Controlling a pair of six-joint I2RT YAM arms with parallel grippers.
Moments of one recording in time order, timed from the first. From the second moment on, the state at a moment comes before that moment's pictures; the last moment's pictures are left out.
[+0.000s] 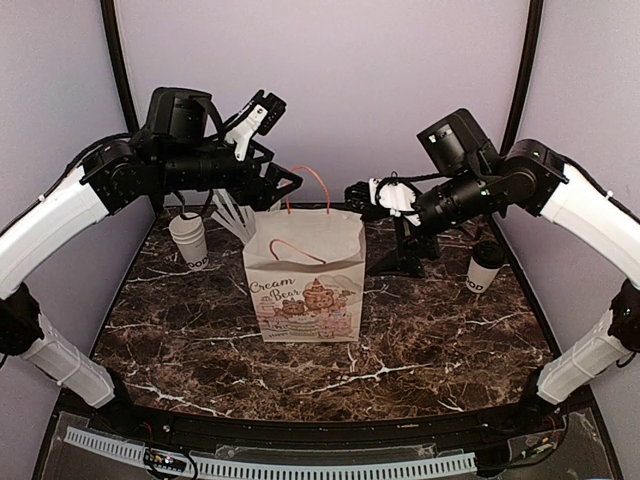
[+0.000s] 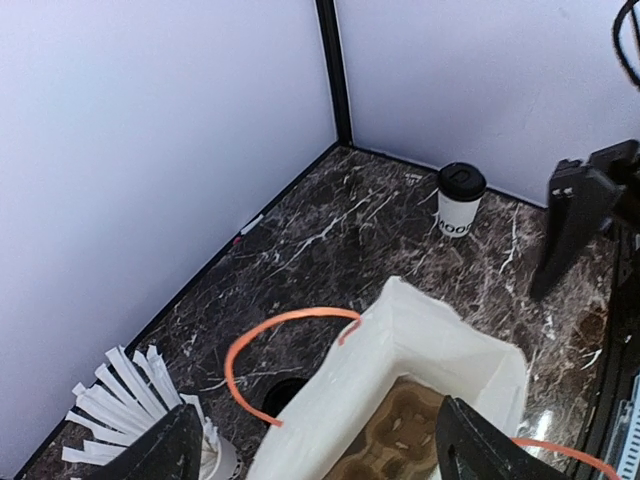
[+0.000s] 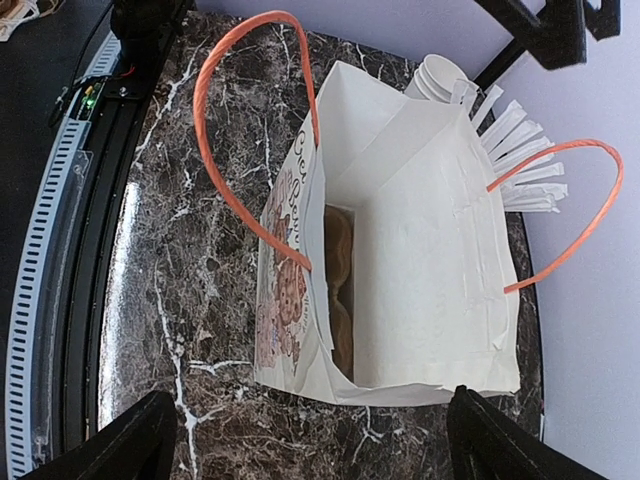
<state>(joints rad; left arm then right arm) -0.86 1.42 1.65 -0.59 -0.02 0.15 0.92 1.43 1.66 -1.00 -0.28 -0.70</state>
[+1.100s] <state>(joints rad) -0.64 1.80 1.92 -0.97 0.32 0.29 0.44 1.16 1.27 -0.91 -0.49 -0.59</state>
